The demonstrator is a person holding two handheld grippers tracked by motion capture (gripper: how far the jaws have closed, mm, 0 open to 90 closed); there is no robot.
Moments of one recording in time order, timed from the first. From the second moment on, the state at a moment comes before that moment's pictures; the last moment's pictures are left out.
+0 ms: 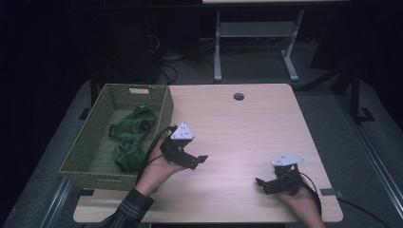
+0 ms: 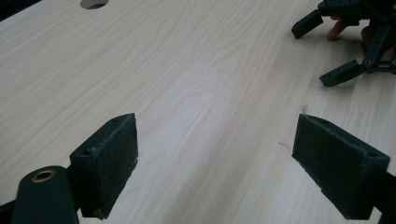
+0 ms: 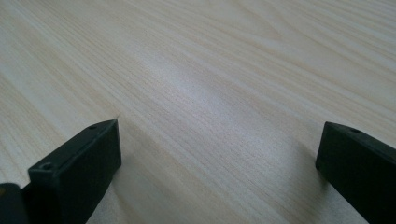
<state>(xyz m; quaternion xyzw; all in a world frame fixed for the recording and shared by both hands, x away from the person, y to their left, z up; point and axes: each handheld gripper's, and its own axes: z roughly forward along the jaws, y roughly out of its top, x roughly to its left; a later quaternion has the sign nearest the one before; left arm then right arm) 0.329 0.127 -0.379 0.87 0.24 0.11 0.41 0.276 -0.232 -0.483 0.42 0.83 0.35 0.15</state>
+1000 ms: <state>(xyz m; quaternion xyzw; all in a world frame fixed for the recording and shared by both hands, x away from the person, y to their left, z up) 0.355 0.171 -0.348 0.85 0.25 0.13 0.44 0.276 -0.232 -0.483 0.42 0.83 0.35 0.16</state>
